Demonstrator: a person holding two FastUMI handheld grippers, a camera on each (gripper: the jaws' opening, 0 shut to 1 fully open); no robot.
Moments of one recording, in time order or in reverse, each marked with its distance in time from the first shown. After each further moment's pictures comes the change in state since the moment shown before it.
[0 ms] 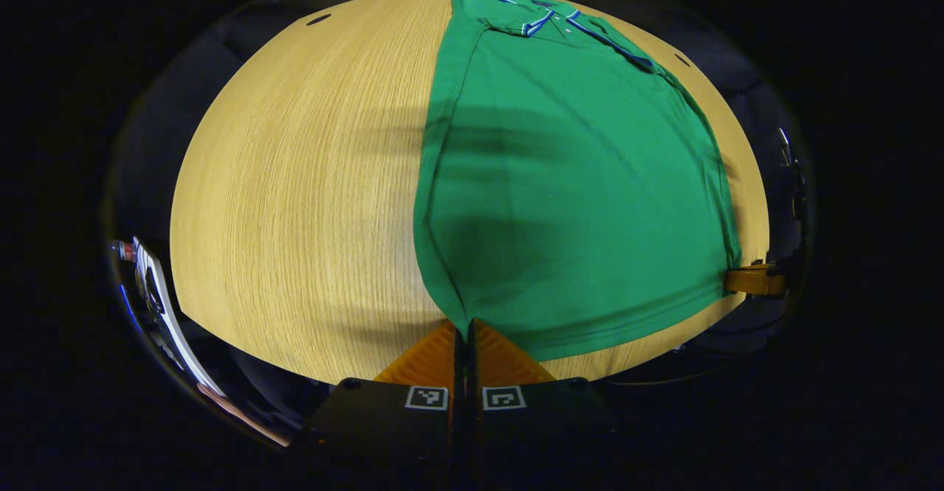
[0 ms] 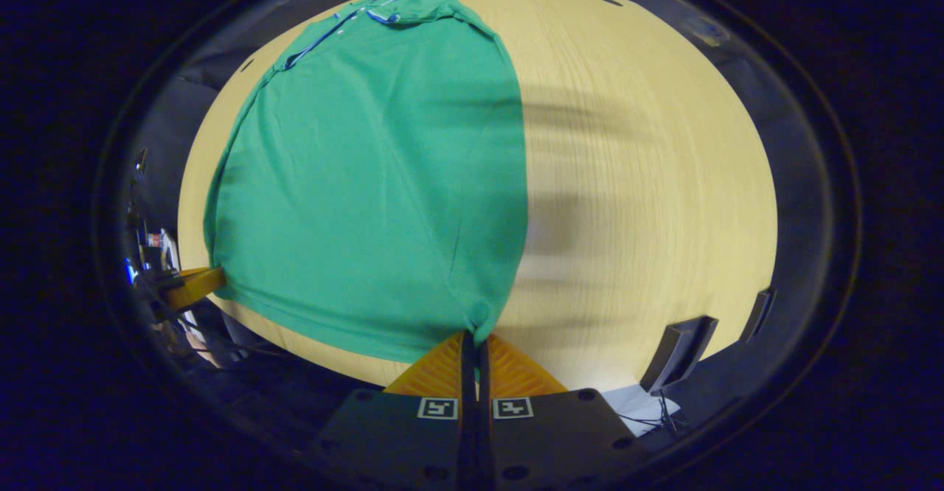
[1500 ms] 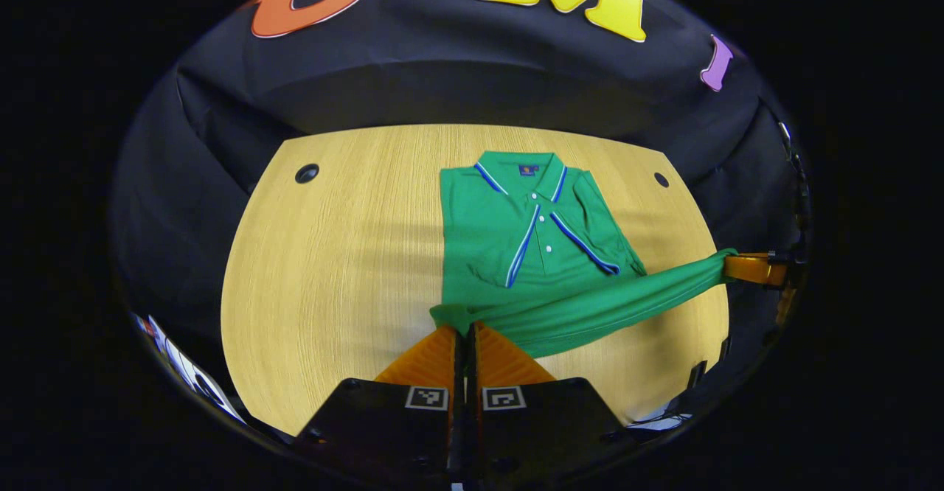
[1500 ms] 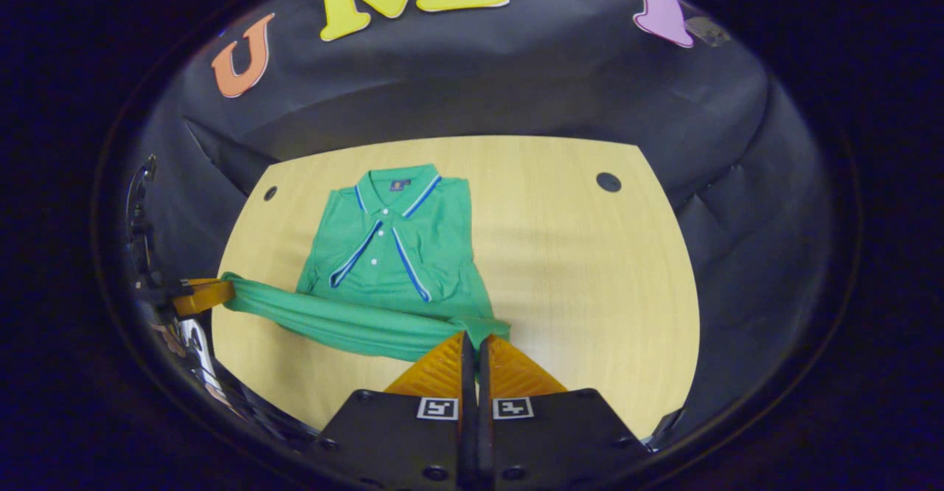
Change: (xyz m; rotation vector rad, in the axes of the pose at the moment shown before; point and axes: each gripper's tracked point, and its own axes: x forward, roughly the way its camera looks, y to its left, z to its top) left arm -0.111 0.008 0.285 0.061 -0.409 -0.036; right arm -0.173 0.018 0.274 -0.018 -0.514 0.002
